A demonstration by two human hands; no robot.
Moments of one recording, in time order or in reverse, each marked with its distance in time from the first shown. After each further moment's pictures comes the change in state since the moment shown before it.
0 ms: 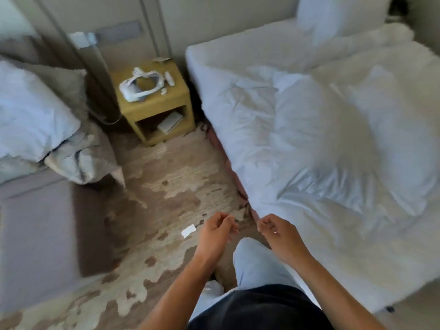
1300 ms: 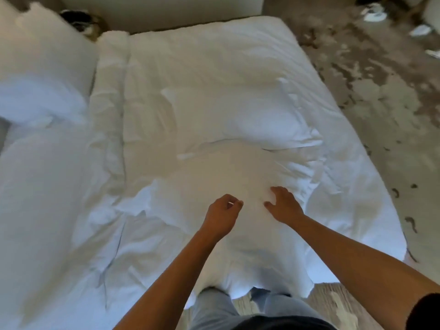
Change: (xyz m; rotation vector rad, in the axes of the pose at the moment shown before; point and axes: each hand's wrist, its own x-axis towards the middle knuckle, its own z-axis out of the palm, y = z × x) left_hand 0.503 0.349 0.351 1.110 -1.158 0.330; right_hand 0.395 0.068 -0.243 0.288 0.645 0.994
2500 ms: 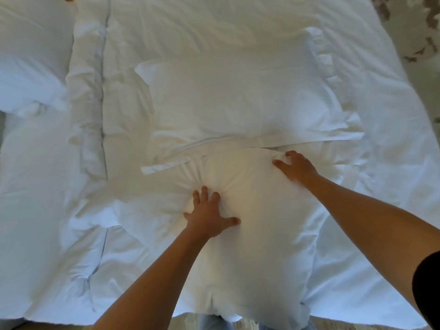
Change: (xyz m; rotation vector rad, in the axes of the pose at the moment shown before) left_hand 0.199 -0.013 0.063 0.723 -0.052 -0.323; right_hand 0.294 0.069 -0.046 0.165 -0.130 0.028
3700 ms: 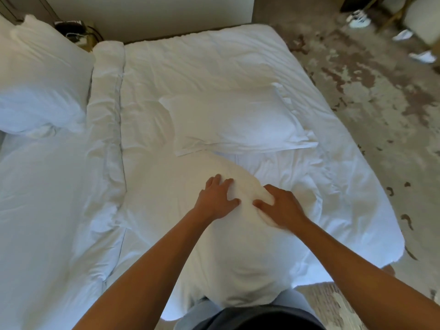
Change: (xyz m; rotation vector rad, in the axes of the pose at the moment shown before) left_hand -0.149 -0.098 -0.065 -0.004 0.199 0.518; right_hand -0.338 -0.086 0.087 -0.012 0.340 -0.324
